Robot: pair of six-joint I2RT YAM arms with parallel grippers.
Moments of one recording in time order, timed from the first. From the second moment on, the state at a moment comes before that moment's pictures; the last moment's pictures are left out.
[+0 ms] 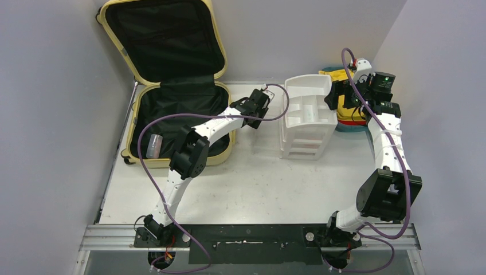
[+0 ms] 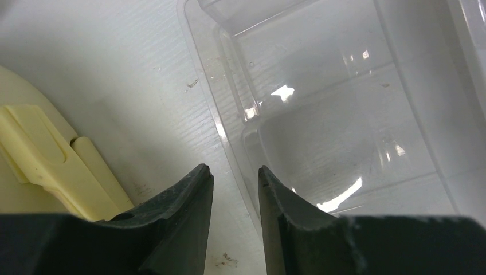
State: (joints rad) left arm -0.70 2.34 2.02 -0.56 -0.26 -0.04; right arm -0.23 1.51 1.42 -0.45 -0.52 -0.25
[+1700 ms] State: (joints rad) left arm 0.15 1.52 1.19 -0.76 0.08 0.34; right arm -0.23 1.51 1.41 -0.46 -0.55 -0.26
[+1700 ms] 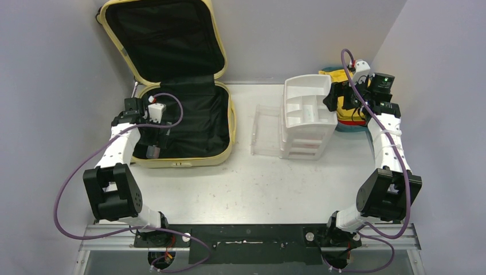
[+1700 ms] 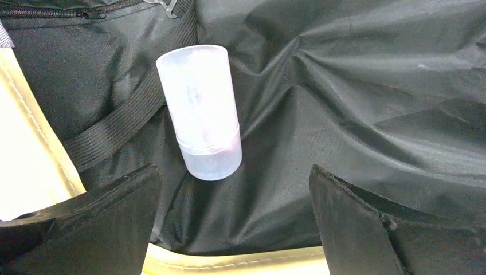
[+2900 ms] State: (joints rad) left arm 0.19 1.61 1.24 -0.62 0.19 0.32; right arm -0.24 1.51 1.41 -0.46 -0.57 -0.25
